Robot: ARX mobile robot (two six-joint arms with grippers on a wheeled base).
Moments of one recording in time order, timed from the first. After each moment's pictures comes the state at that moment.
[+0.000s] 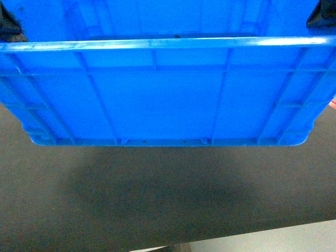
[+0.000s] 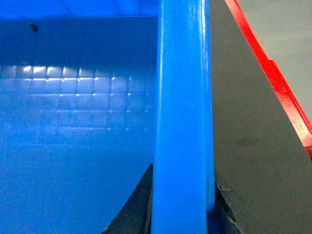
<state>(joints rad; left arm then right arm) -0.09 1.52 1.11 -0.05 -0.07 -0.10 0.21 1.59 1.23 -0.13 0.14 0.14</state>
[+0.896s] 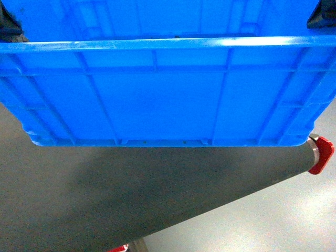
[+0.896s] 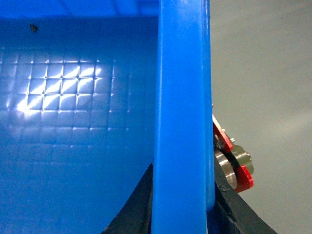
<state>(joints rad) -0.09 1.52 1.11 -0.05 -0.07 -0.10 0.21 1.59 1.23 -0.13 0.14 0.14</state>
